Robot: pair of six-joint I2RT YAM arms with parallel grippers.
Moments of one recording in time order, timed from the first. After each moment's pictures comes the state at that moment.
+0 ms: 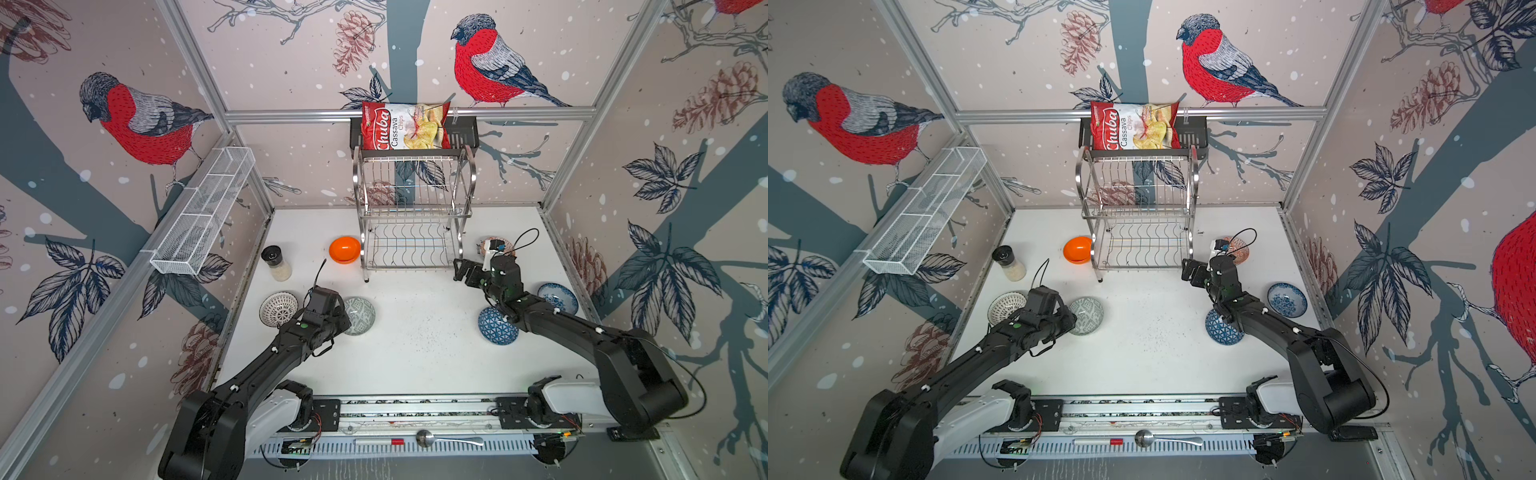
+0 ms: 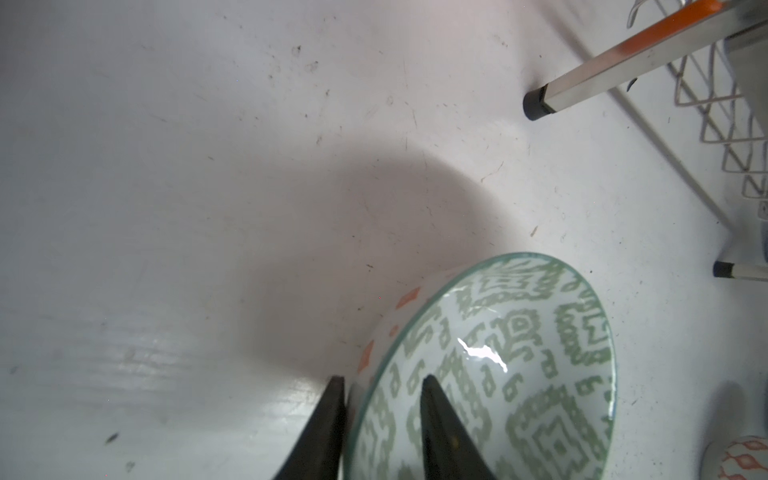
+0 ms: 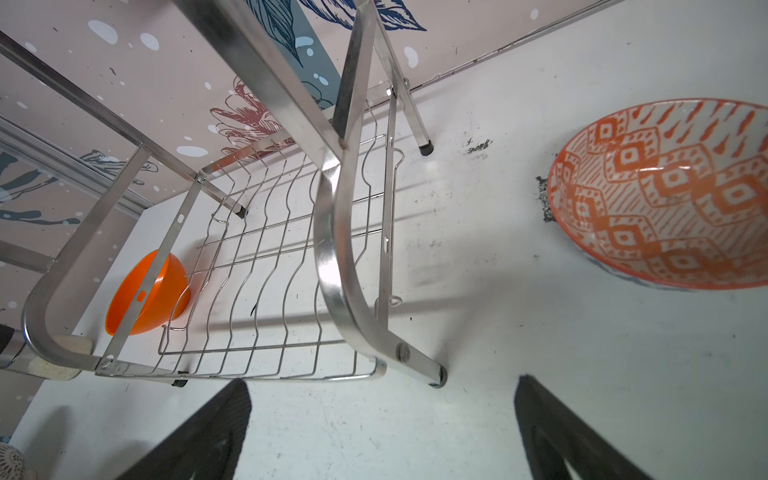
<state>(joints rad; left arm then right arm) -0.34 1.05 0.43 -0.35 0.06 -0.81 0.44 1.33 0.59 0.29 0.05 0.50</state>
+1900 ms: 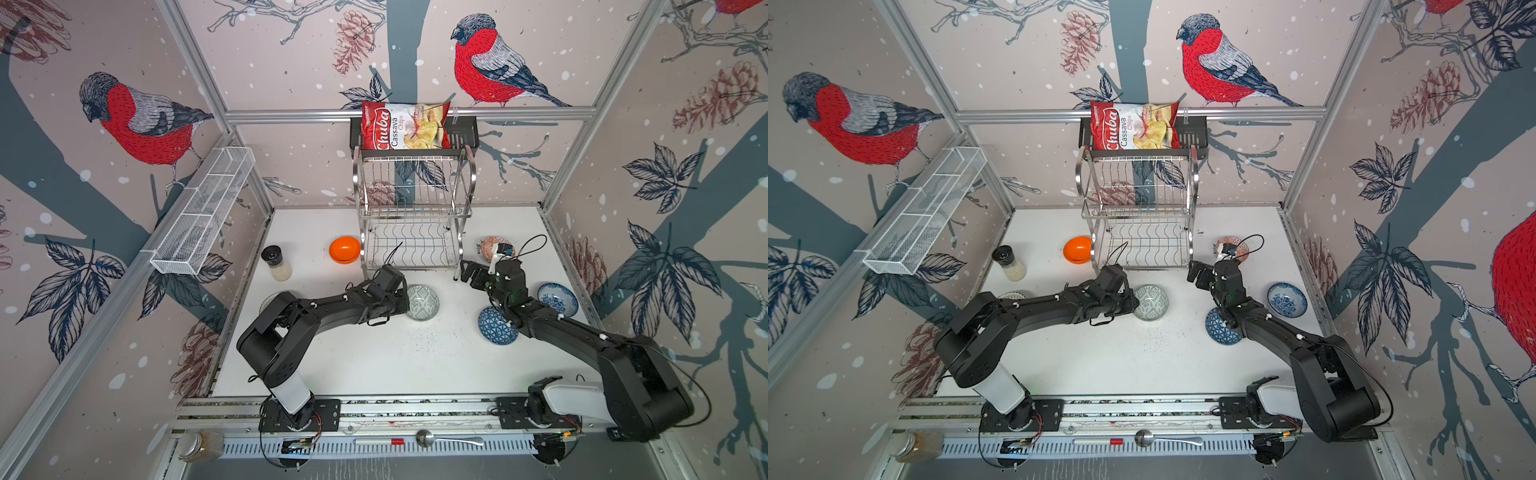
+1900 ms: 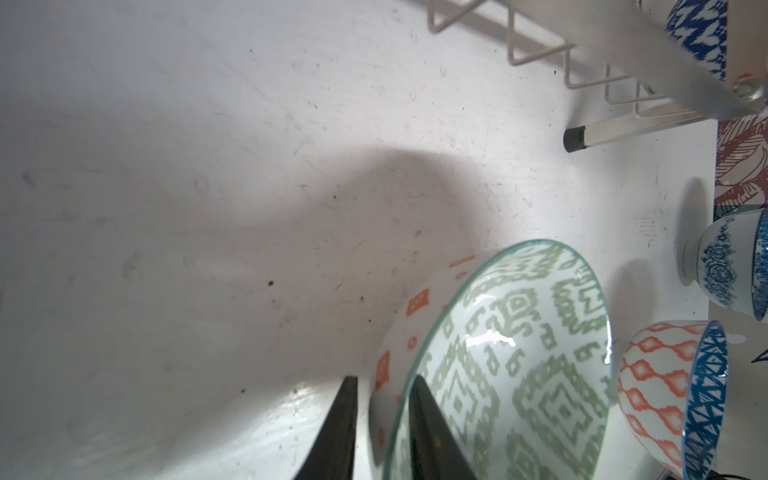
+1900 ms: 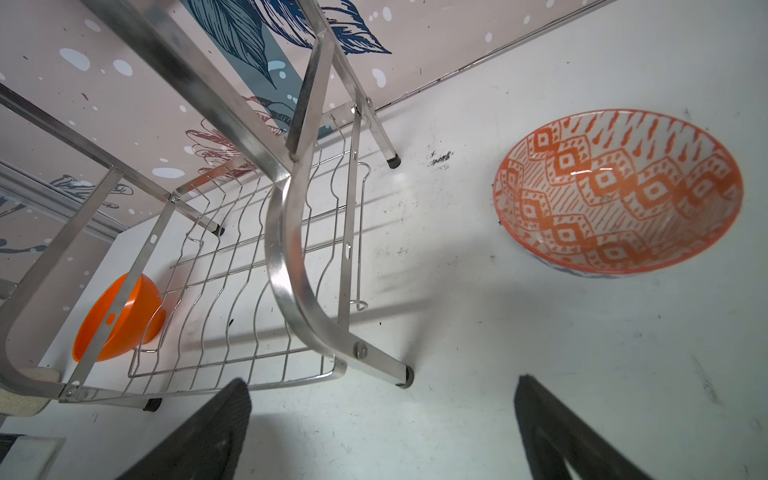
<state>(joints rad) -0.72 1.67 0.86 -0.10 0.13 -0.81 0.41 1.29 0.53 0.32 0.10 0.50</state>
